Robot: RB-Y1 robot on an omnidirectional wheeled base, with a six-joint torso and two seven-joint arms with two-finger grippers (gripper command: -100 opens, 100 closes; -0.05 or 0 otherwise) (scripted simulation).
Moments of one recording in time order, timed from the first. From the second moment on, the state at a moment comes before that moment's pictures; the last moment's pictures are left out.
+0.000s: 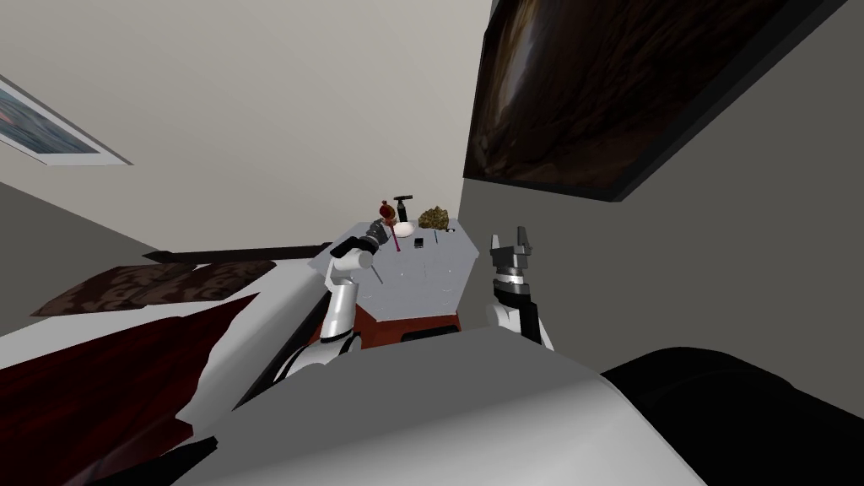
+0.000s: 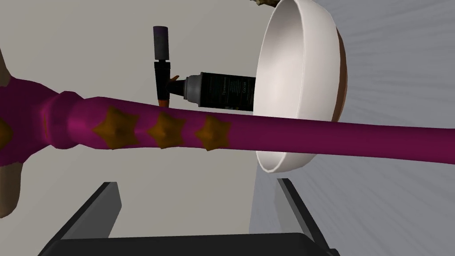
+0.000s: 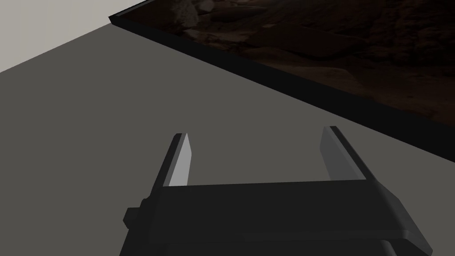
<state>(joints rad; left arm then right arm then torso) -0.39 0.19 0.12 -1.78 0.43 0.63 -0.10 0.52 0.04 -0.01 -2.34 -0.07 -0.45 -0.17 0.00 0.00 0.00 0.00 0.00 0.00</state>
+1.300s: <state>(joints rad) -0.64 0.21 0.10 -1.63 0.51 0.95 -0.14 0.52 0.04 -0.01 -2.34 -0.07 -0.45 -0.17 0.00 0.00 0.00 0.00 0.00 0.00</state>
